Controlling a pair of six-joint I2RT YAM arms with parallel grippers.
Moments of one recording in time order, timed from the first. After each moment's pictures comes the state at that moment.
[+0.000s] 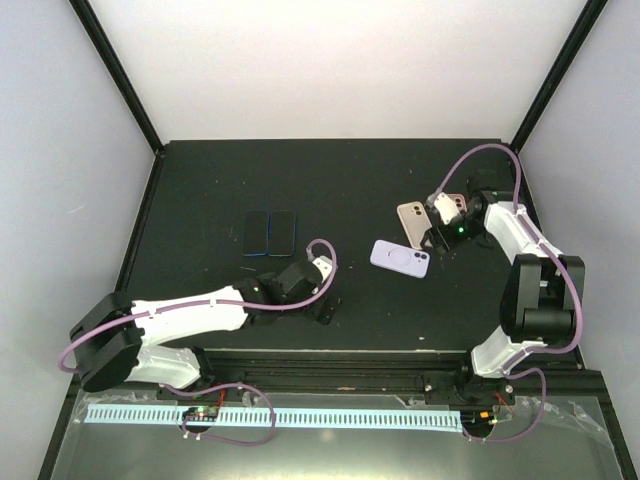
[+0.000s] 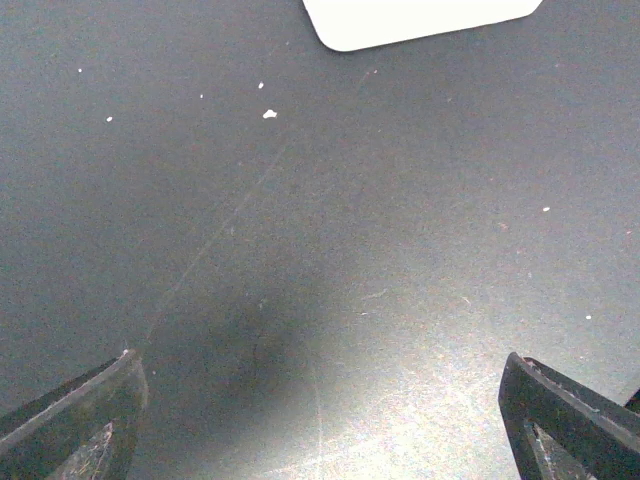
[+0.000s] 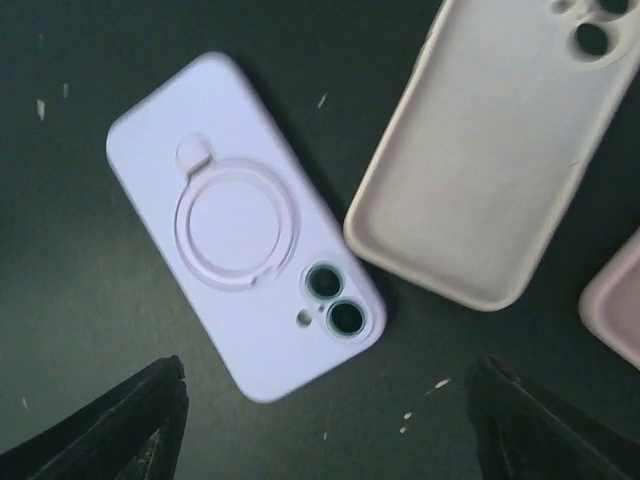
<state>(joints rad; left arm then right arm) -1.02 1.30 0.70 -0.24 -0.14 -0.40 -0.03 1.63 1.18 -0.84 -0.42 -0.60</state>
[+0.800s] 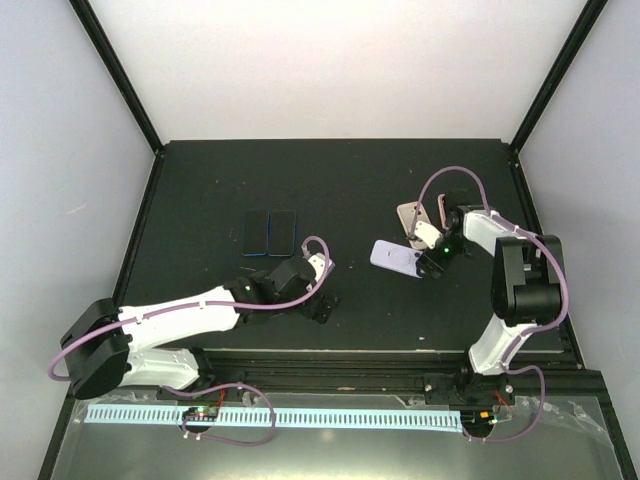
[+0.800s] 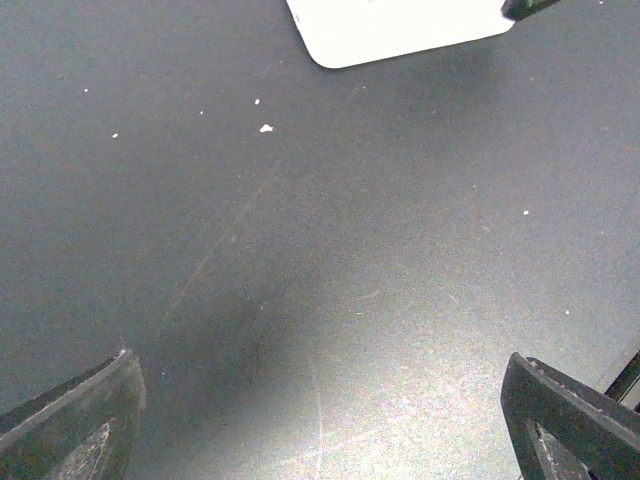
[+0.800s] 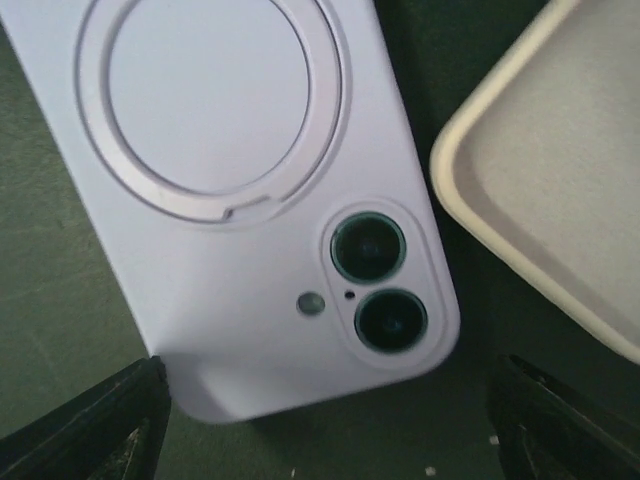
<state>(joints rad) -1.00 1.24 0.70 -0.26 -0.10 -0.37 0.05 1.73 1.05 -0.77 -0.25 -0.85</state>
